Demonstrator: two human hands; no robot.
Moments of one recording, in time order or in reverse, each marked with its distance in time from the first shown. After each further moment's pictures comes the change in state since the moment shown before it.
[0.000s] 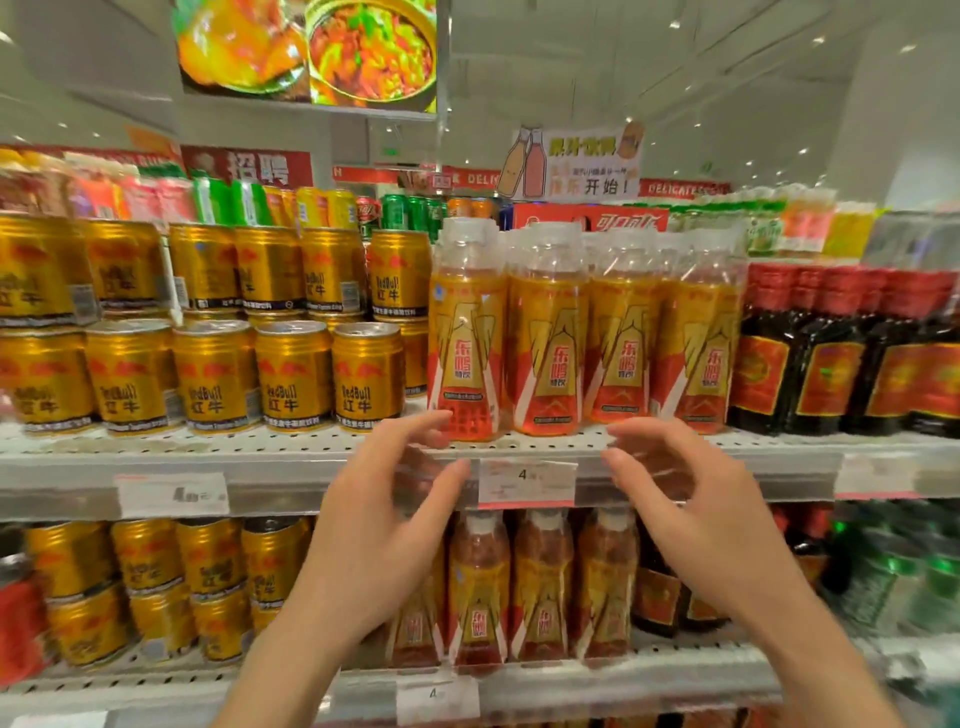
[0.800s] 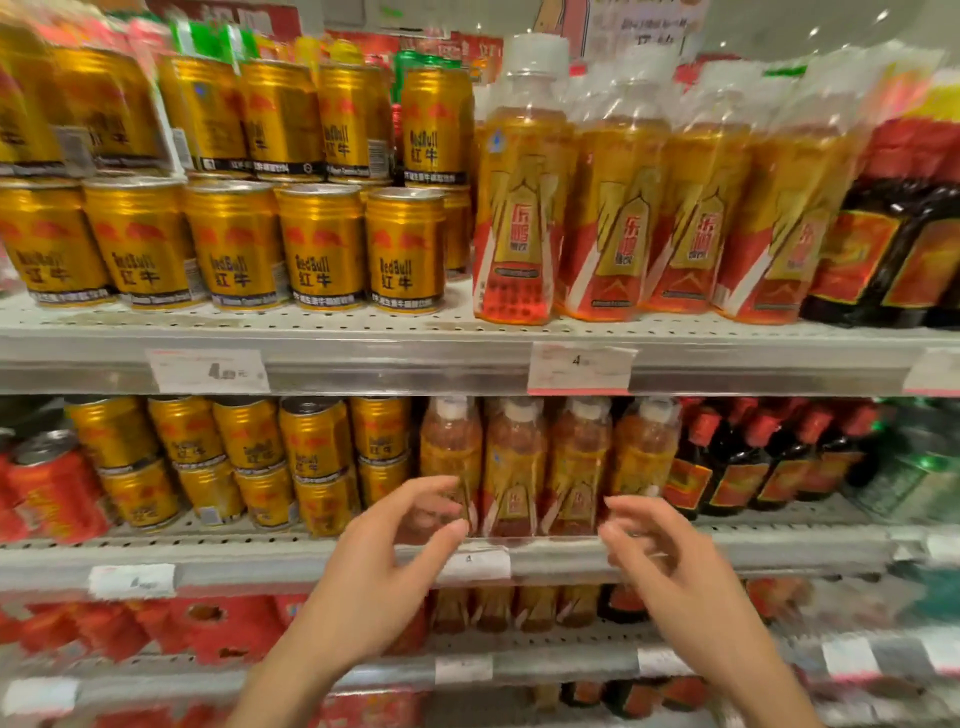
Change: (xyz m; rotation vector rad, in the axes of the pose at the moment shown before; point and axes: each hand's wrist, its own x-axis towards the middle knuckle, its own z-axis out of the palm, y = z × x) left_hand -0.100 -0.072 -0.007 -0.098 -0.334 -0.411; right_hand -0.106 0.048 0.066 0.074 -0.270 0.553
